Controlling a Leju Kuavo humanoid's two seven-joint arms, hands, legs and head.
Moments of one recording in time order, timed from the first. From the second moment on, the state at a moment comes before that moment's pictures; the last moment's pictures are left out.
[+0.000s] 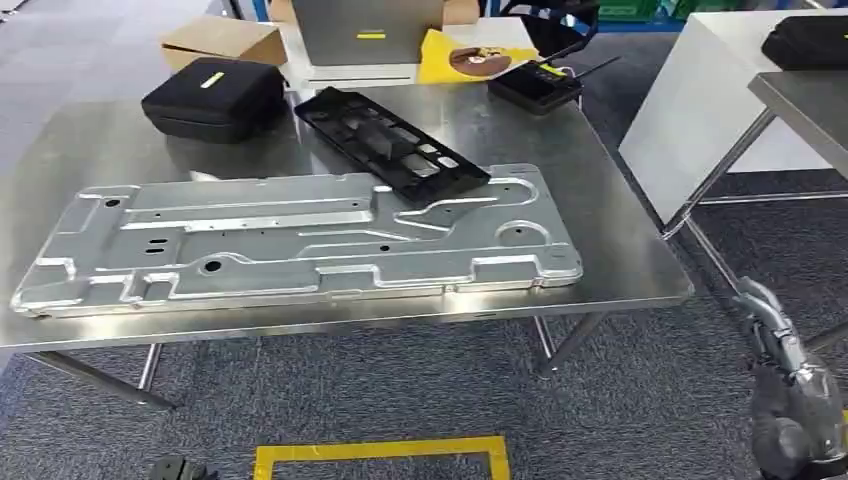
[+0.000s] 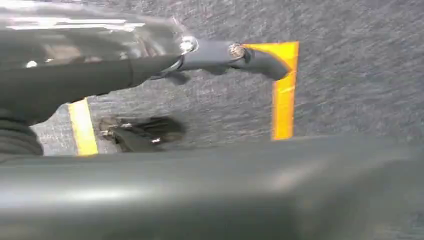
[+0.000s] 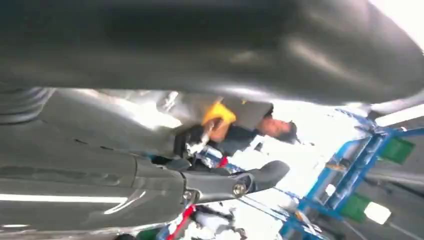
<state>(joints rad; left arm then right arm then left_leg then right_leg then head) -0.09 -0.13 1.11 -0.21 -0.94 -0.07 -0.44 0.39 -0.17 -0.09 -2.15 0.18 0.13 -0.50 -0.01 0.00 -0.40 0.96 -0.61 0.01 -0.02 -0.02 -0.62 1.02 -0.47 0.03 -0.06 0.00</state>
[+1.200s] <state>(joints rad) -0.08 -0.13 1.15 -0.21 -0.98 -0.07 -0.43 0.17 0.17 -0.69 -0.82 0.71 0.31 -0.58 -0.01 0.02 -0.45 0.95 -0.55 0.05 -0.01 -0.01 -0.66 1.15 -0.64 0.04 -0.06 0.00</state>
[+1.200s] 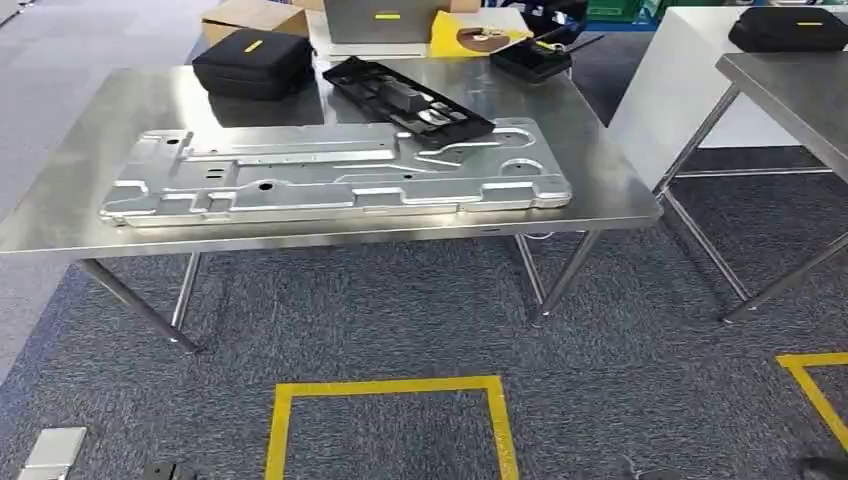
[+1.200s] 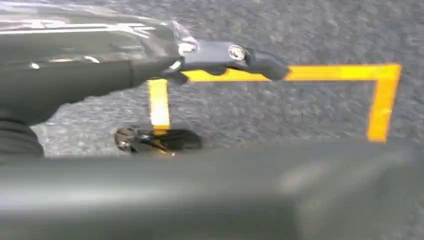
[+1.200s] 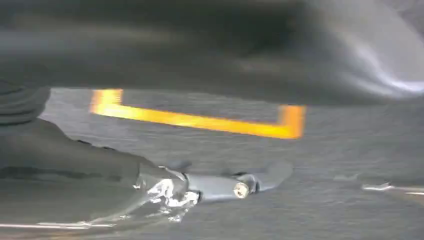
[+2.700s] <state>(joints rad) -0.08 -0.13 1.15 -0.21 -1.03 -0.06 -0.40 -0.03 0.08 -1.02 -0.22 0.89 0.06 0.01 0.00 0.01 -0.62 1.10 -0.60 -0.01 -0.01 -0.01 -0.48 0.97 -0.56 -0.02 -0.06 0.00</state>
